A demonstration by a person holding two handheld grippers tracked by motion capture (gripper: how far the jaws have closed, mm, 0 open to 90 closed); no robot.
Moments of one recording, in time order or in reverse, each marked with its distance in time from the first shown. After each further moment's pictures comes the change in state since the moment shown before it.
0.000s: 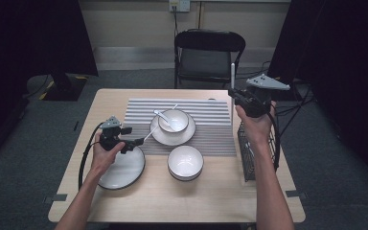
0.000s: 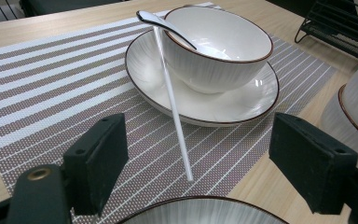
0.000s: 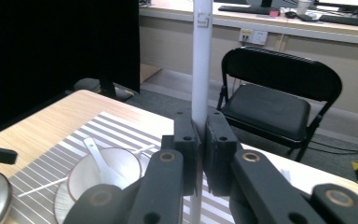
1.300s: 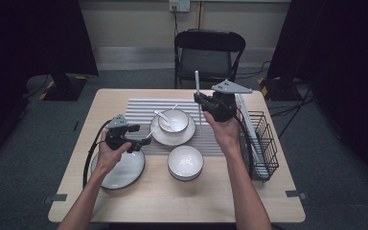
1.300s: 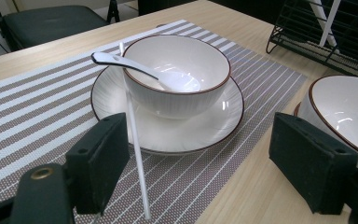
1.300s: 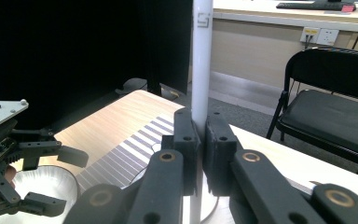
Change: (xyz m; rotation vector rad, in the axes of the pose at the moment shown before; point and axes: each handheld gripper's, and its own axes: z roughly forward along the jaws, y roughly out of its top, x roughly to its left) left arm -0.027 0.022 0.002 -0.037 -0.049 0.083; right arm 0.065 -0.008 0.044 -0.008 0.190 0.002
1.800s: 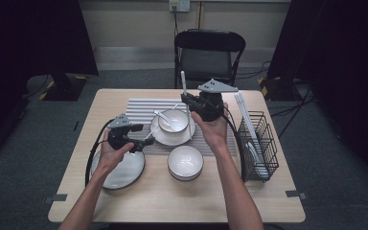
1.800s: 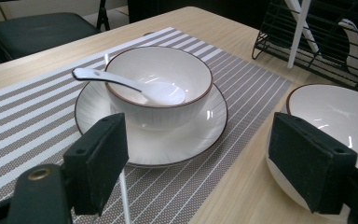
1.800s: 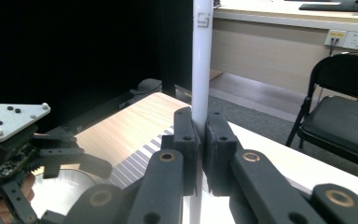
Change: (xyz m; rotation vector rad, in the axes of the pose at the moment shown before) left arm -0.011 0.010 0.001 -0.015 -0.041 0.025; right arm 0.023 0.005 0.020 -0.003 0.063 -0.015
